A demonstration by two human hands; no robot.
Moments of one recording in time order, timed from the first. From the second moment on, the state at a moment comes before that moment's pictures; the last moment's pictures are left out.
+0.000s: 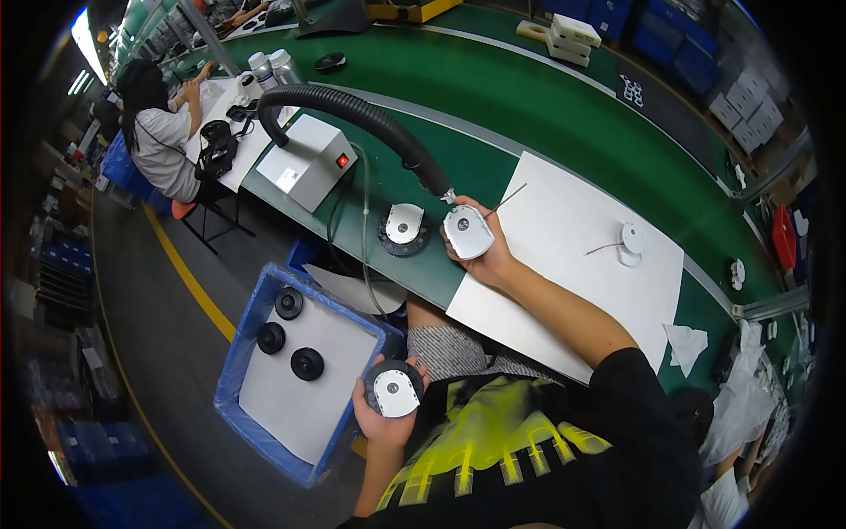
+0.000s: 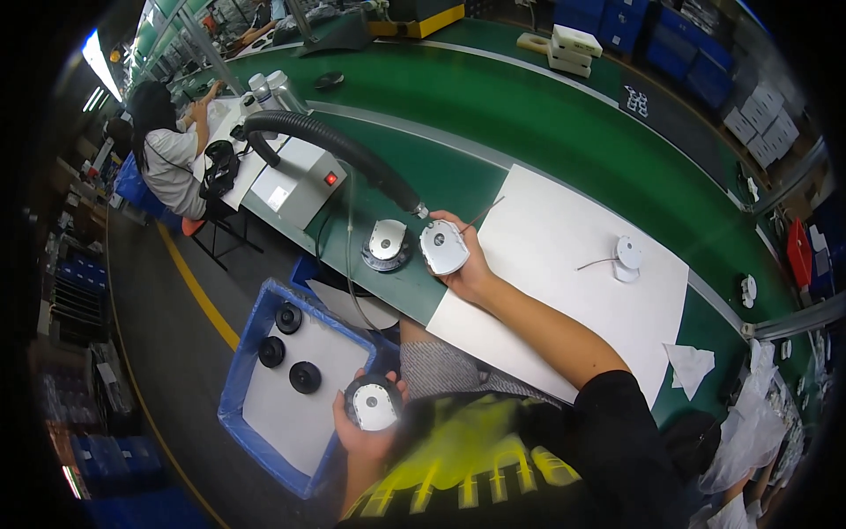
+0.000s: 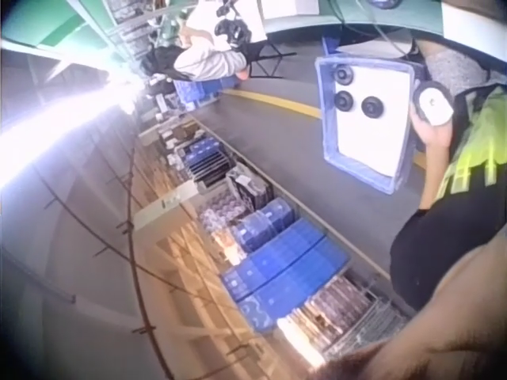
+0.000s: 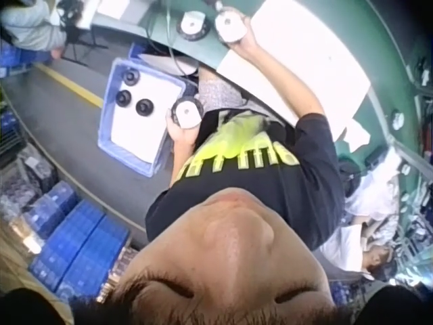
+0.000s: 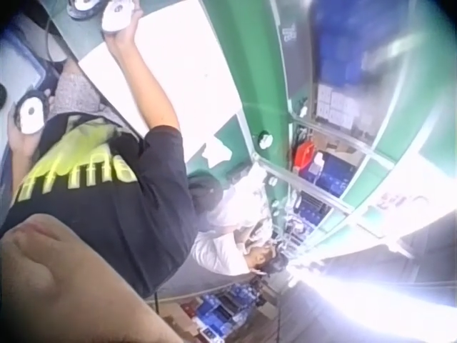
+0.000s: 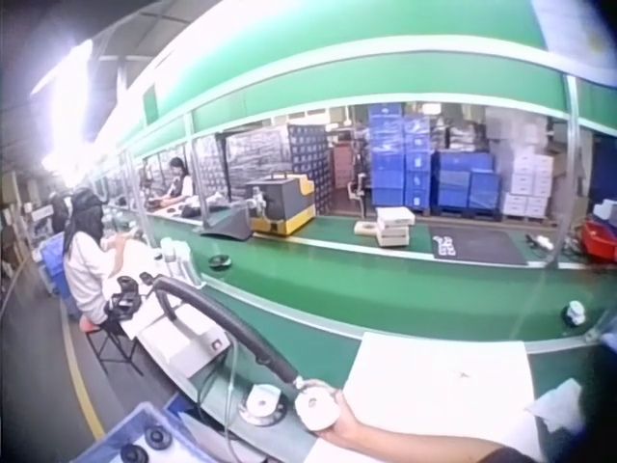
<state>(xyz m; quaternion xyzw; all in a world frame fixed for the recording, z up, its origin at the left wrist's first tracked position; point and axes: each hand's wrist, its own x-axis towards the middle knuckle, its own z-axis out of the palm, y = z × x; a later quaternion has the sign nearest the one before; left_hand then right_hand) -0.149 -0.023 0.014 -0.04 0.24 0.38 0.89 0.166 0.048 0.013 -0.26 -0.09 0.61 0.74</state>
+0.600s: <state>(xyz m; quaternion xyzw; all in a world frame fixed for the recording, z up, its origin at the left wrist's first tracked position) 0.039 0.111 0.033 0.00 0.09 0.30 0.95 0.172 -0.024 0.084 -0.26 0.02 0.60 0.76</state>
